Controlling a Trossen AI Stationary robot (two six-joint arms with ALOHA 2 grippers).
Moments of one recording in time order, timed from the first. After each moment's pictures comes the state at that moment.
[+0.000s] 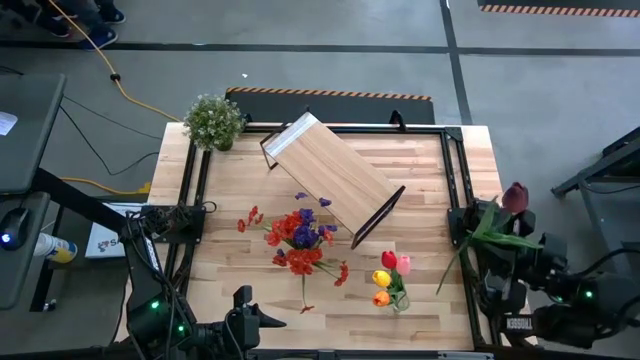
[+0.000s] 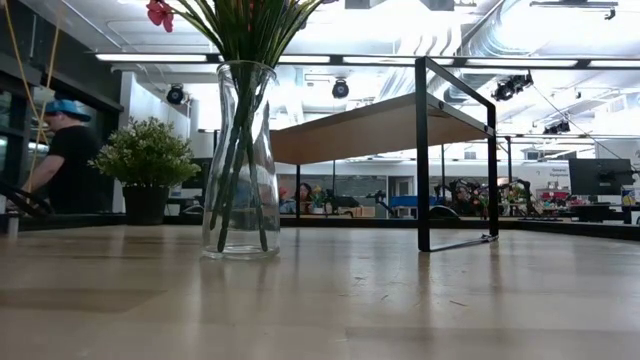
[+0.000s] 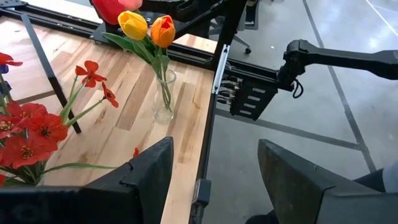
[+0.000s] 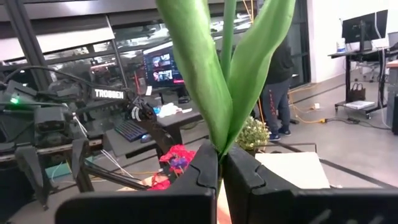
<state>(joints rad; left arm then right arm) -0.96 1.97 2.35 -1.15 -0.82 -0.90 -1.76 0.29 1.85 -1.26 -1.29 0.50</state>
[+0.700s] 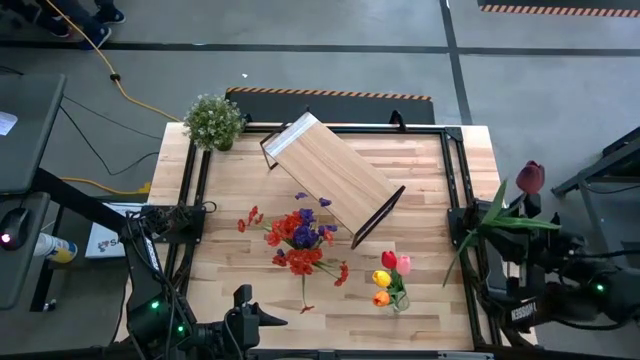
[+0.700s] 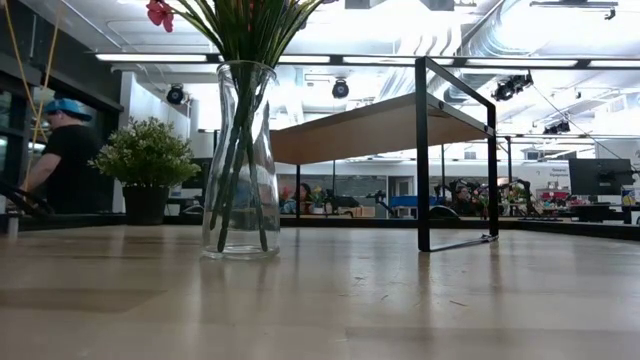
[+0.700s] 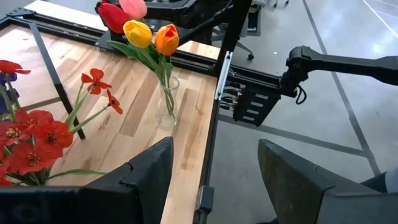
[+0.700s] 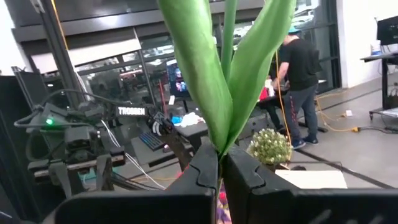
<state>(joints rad) -0.96 1.97 2.35 -1.14 -0.85 -0.89 -1.75 0.29 1.69 -0.78 -1.36 0.84</state>
